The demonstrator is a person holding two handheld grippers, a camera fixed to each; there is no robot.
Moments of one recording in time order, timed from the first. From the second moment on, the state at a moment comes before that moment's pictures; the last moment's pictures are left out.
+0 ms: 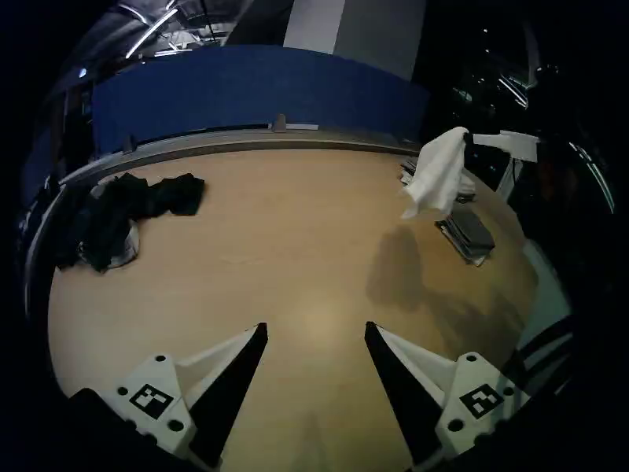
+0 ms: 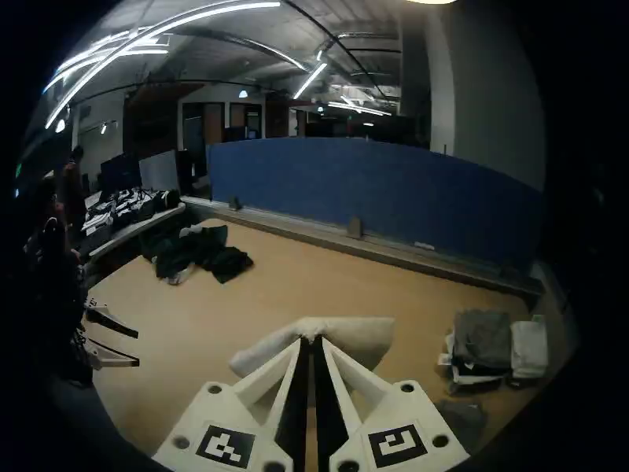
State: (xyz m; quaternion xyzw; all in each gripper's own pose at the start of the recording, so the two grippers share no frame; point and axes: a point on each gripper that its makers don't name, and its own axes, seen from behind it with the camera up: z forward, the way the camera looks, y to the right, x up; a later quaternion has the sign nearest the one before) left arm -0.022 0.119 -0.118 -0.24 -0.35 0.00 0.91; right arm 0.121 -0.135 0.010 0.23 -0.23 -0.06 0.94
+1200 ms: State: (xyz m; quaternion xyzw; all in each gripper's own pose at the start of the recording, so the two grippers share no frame) left arm -0.024 0.126 -0.117 -0.23 -0.36 0.01 0.91; right arm 0.089 0.025 0.059 0.15 -0.27 -0.06 0.95
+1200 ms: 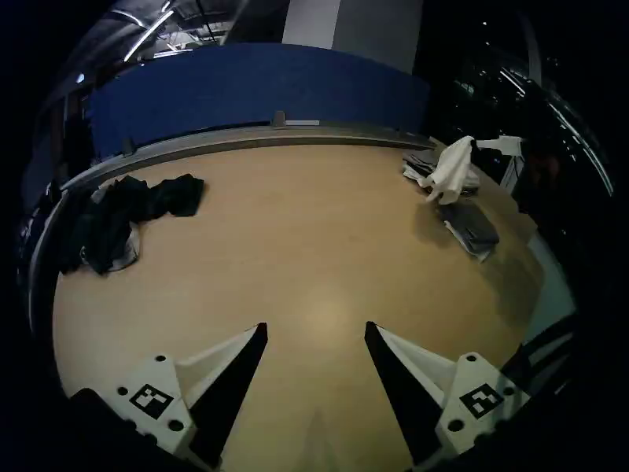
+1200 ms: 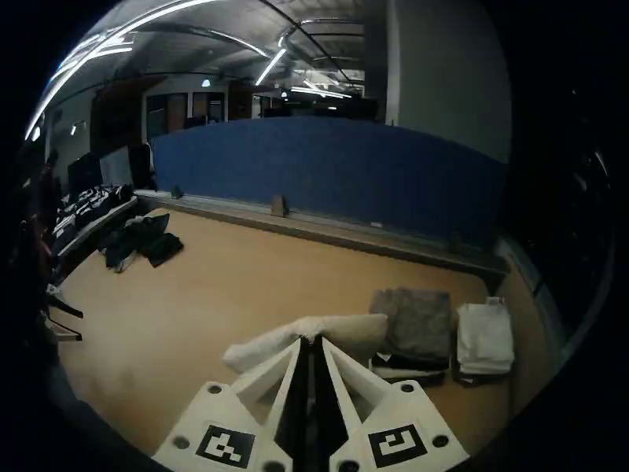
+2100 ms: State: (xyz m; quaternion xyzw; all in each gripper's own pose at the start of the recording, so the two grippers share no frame) left arm -0.024 0.143 -0.123 -0.24 -0.36 0.02 0.90; right arm 0.016 0.125 -0.032 0.07 -0.34 -0.01 0.94
